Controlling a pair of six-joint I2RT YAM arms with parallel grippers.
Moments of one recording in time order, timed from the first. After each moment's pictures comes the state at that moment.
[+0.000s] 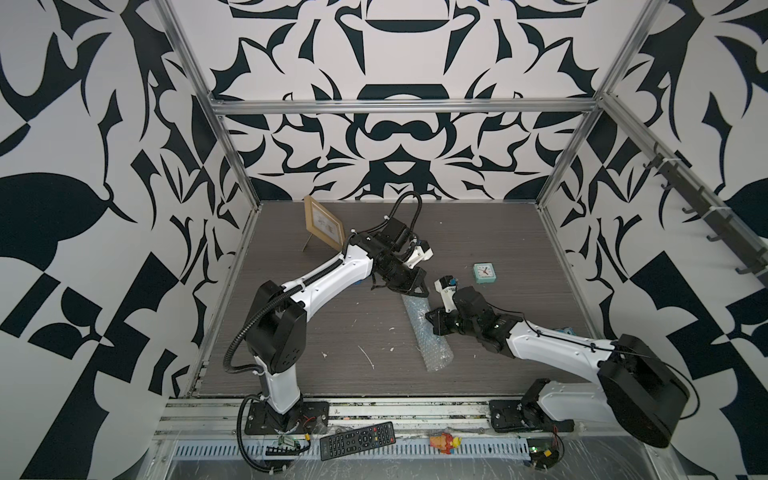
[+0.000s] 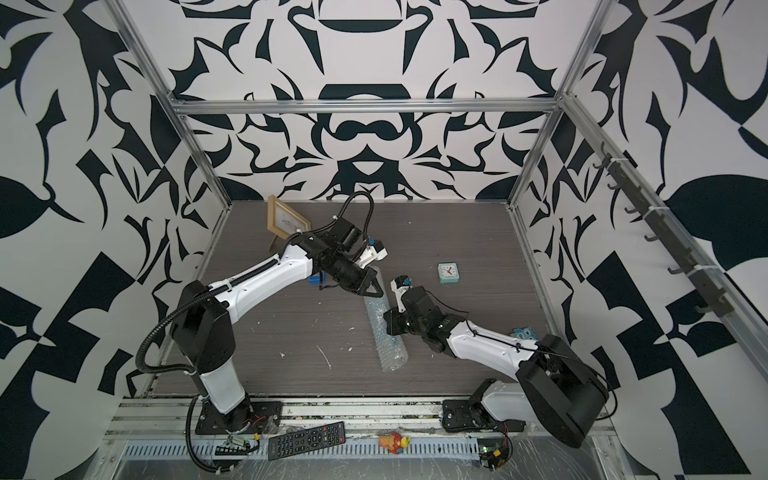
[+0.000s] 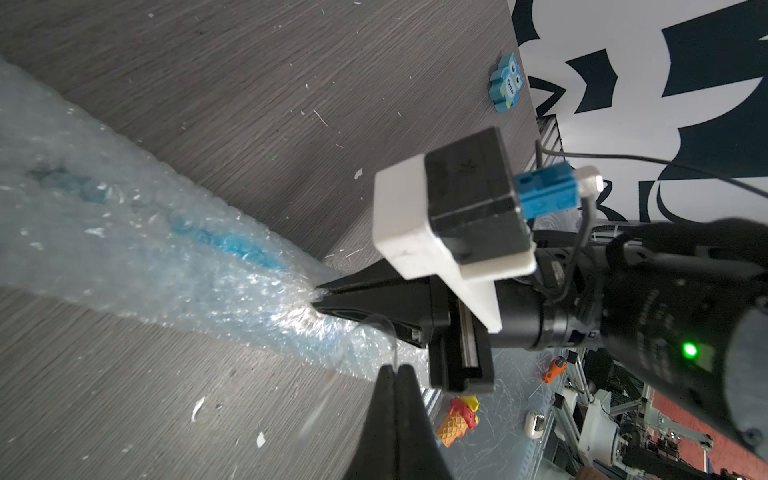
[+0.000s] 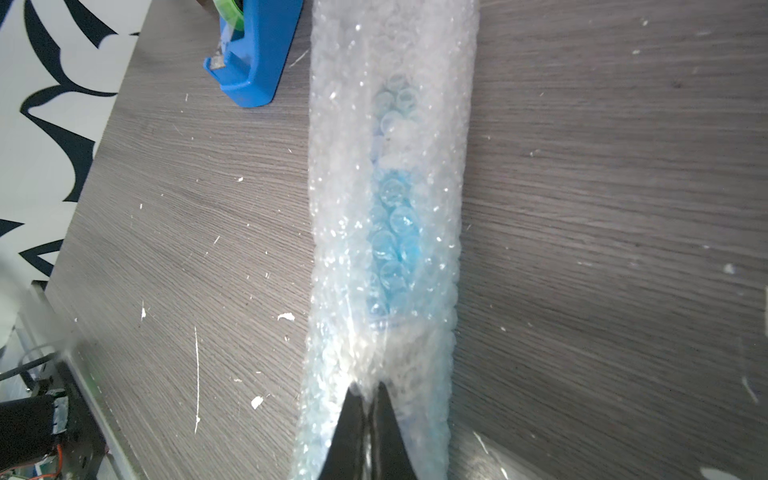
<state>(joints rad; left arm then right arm) -0.73 1.80 1.53 -0.83 0.68 -0.25 0.71 1.28 0.48 0.08 -0.16 0.57</state>
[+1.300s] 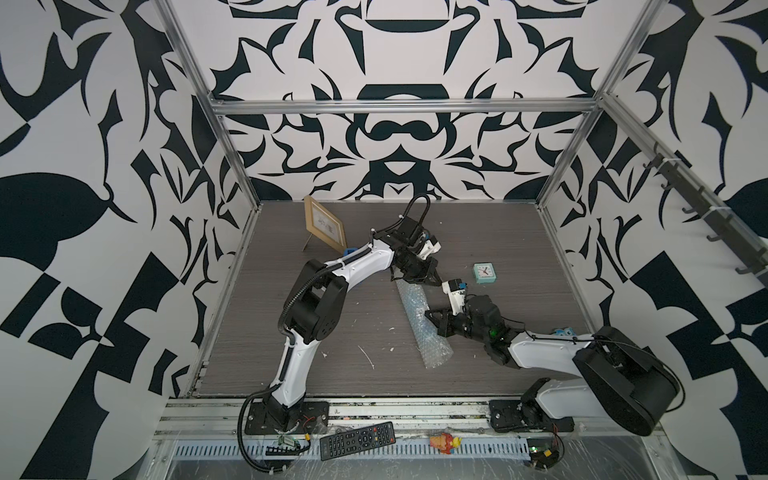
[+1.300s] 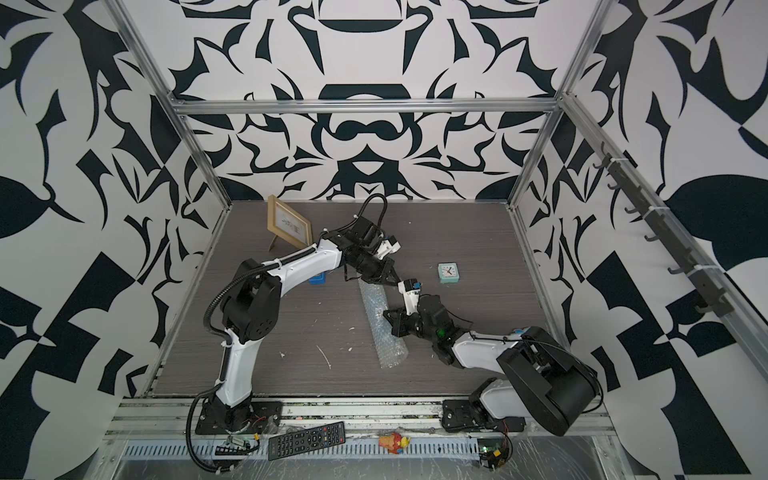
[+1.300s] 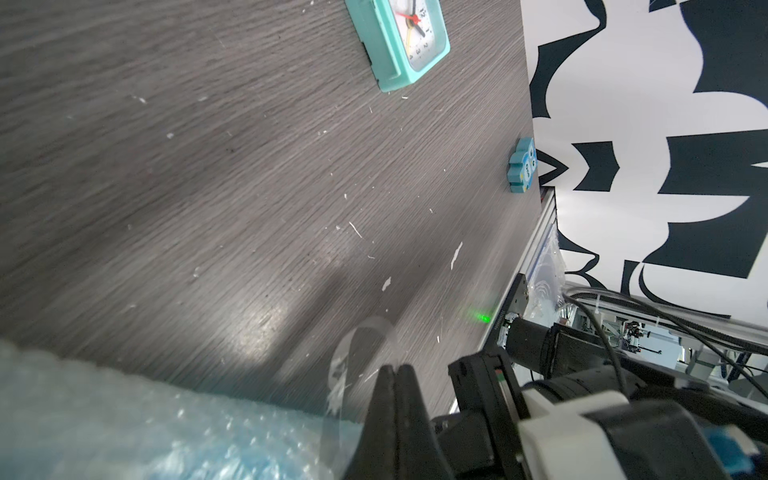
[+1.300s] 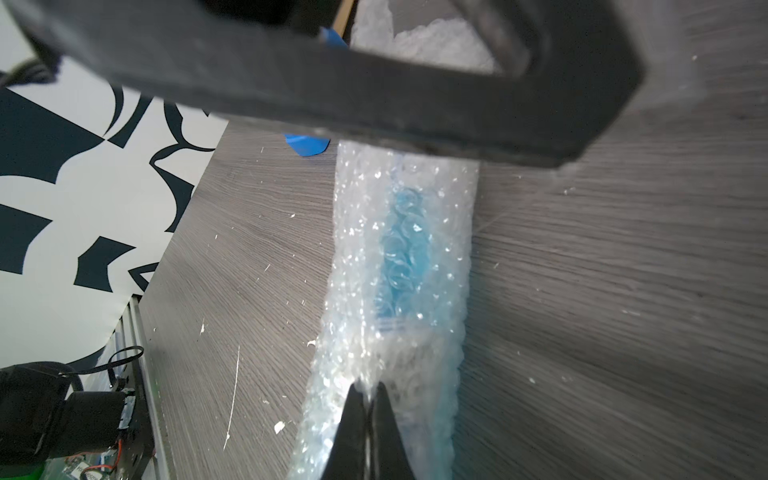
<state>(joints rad) -0.71 2.14 1.72 -0.63 0.74 -0.40 0.62 1.35 0.28 0.57 -0.32 0.60</state>
